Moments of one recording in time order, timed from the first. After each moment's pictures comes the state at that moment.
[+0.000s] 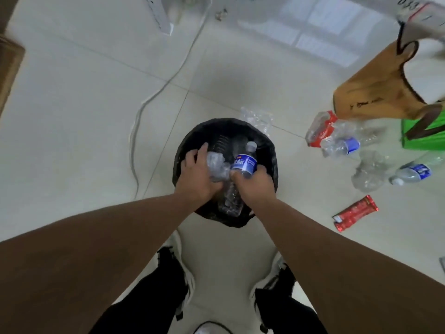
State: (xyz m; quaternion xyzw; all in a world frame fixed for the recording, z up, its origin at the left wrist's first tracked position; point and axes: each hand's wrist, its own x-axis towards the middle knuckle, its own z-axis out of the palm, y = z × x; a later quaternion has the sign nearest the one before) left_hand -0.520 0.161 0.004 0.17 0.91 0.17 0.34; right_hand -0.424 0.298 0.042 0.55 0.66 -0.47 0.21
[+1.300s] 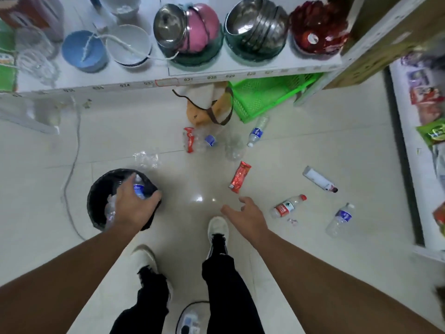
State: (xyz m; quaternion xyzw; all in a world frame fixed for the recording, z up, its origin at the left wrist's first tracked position) left_hand -0.365 0.310 0.295 0.17 0.89 0.21 0.36; right_hand -0.085 0.422 0.319 0.67 0.48 -0.56 0.09
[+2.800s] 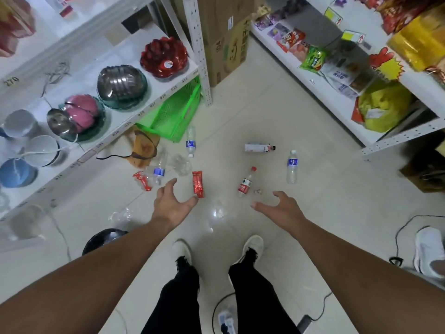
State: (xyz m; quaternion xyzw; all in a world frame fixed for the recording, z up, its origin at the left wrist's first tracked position) left_hand -0.085 0.423 0.441 0.46 0.77 0.05 0.44; right_hand 0.241 0.379 0.462 0.78 0.32 -0.54 -0.05
